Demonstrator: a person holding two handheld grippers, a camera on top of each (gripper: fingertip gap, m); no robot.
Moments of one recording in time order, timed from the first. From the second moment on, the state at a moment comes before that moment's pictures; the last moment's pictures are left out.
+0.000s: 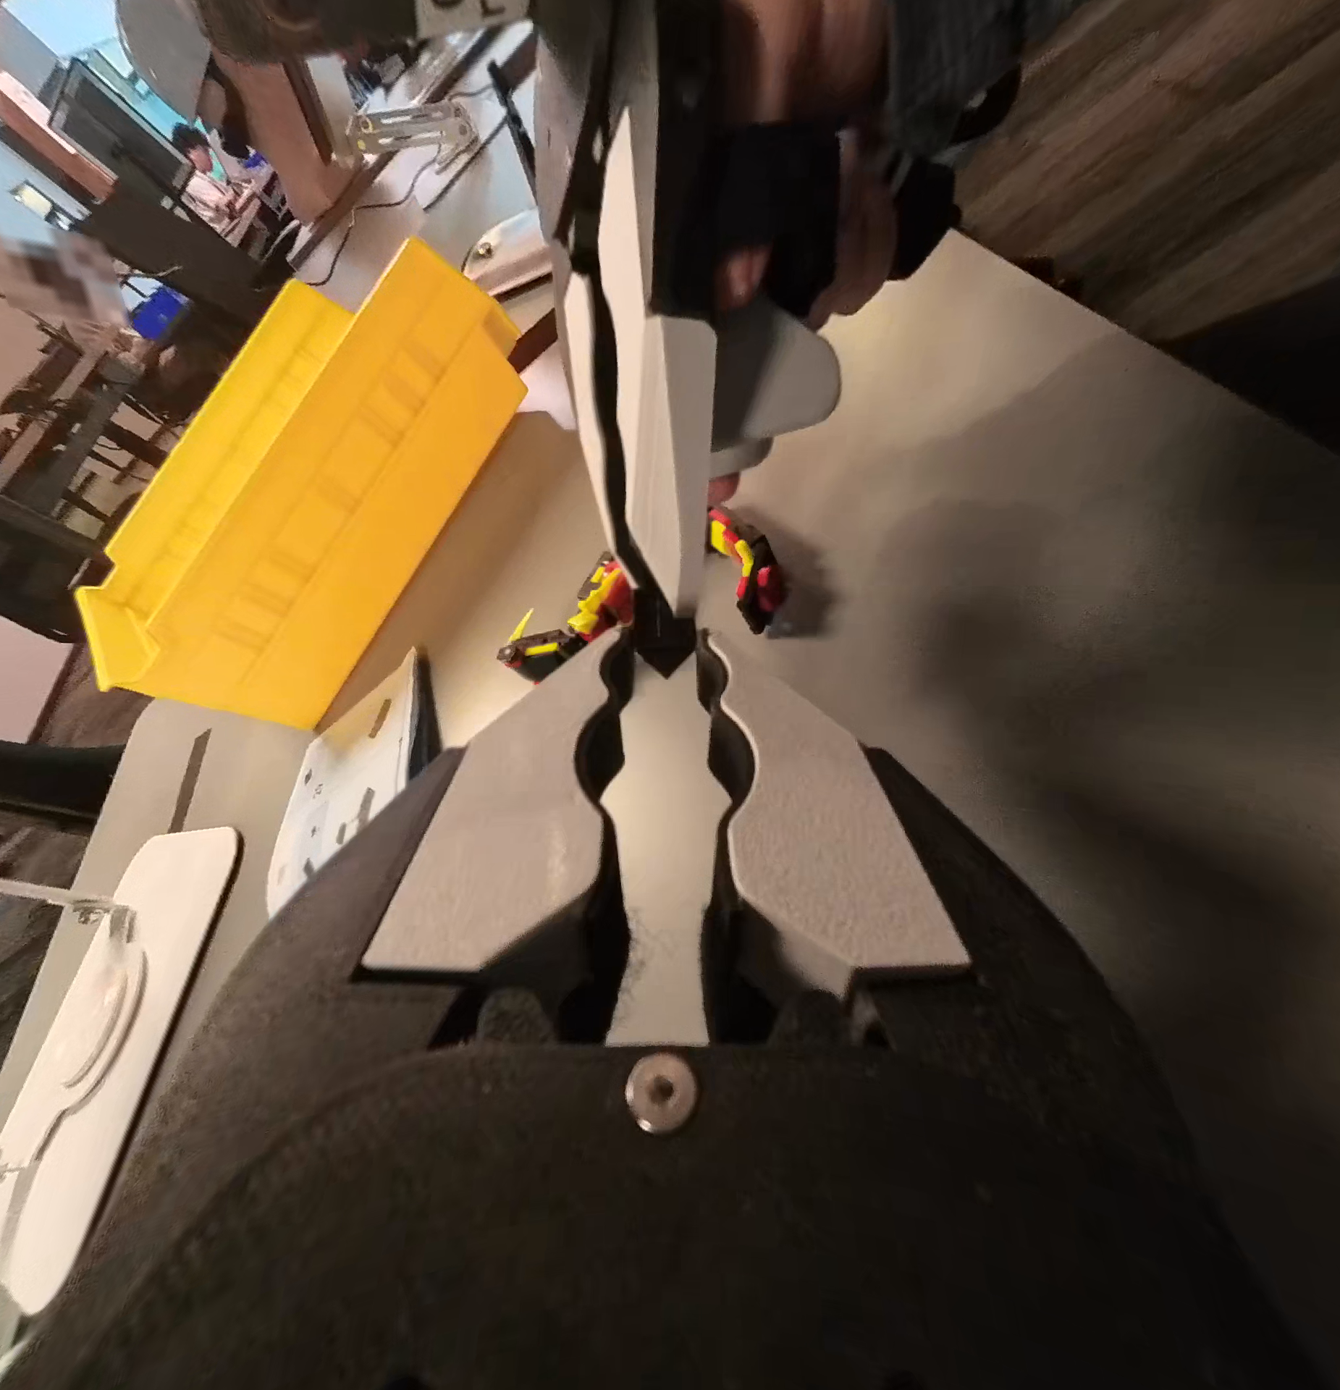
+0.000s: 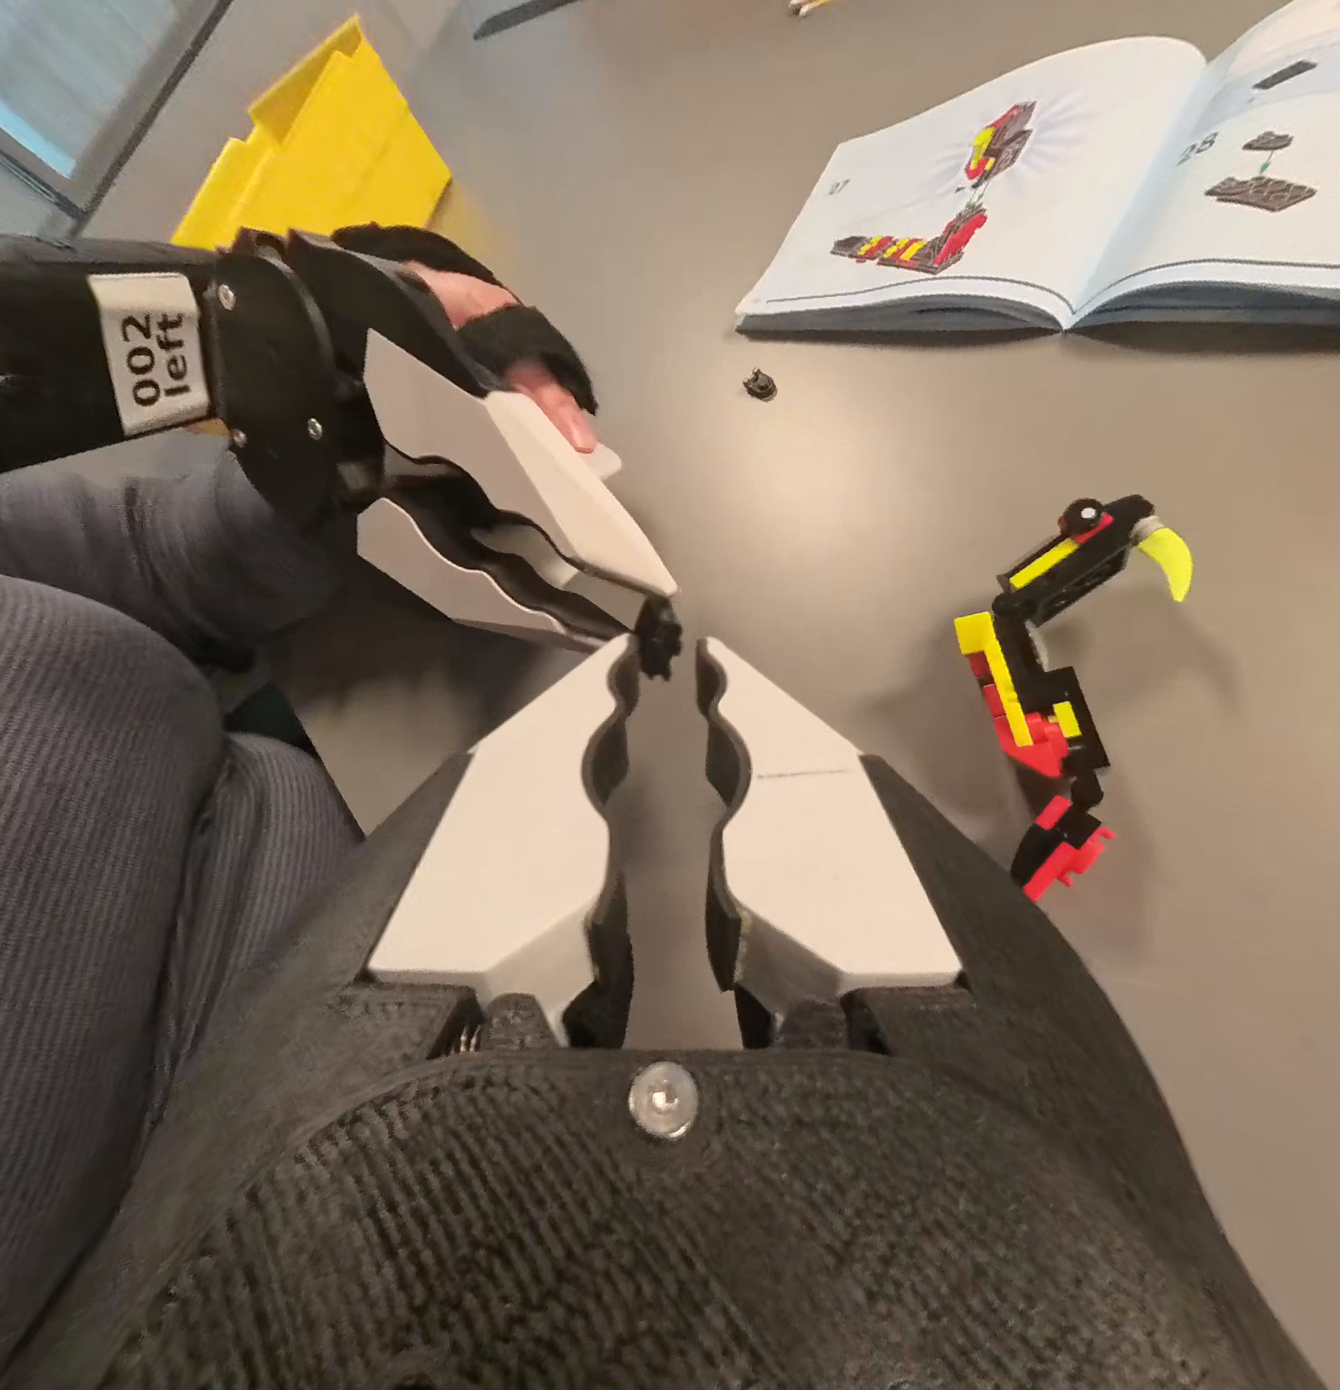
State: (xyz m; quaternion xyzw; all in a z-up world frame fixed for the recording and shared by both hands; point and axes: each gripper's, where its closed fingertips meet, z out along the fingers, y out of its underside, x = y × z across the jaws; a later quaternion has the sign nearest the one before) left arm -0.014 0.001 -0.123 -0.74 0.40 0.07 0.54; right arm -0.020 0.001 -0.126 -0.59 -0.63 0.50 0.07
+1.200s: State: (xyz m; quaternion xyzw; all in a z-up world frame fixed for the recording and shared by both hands) left arm 0.008 -0.028 -0.076 -0.70 0.25 -0.33 0.59; right arm 0.004 -0.024 -0.072 -0.36 -0.73 0.53 0.25
